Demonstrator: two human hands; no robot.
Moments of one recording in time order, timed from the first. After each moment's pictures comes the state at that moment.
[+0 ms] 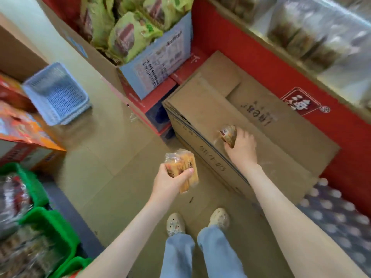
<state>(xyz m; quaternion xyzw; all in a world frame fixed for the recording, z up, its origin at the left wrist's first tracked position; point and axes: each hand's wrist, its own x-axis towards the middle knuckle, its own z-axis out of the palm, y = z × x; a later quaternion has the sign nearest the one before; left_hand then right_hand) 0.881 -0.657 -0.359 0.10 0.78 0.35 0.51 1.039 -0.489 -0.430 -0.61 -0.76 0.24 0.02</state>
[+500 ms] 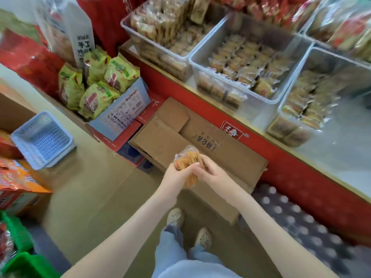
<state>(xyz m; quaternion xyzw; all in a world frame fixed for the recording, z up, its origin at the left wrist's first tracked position) 0.993 -0.541 -0.241 0.18 0.68 0.36 0.61 1.134 -0.492 -0.255 -0.45 -0.59 0.67 0.09</state>
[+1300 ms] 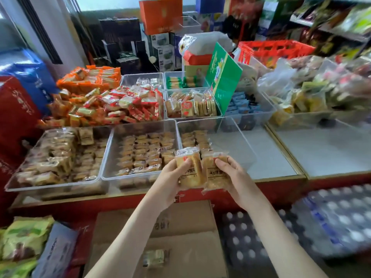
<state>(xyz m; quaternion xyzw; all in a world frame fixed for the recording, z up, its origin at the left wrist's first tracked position) 1.063 -0.379 -0.077 0.45 0.37 0.28 0.77 1.230 -0.462 -0.072 -0.54 -0.25 0.55 0.59</state>
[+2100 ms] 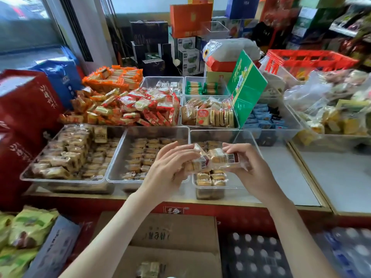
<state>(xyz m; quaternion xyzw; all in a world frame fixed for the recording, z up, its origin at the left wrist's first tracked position) 1.065 -0.330 -0.071 0.87 0.17 0.46 0.10 1.289 -0.416 -0.051 -0.51 -0.65 0.25 0.51</state>
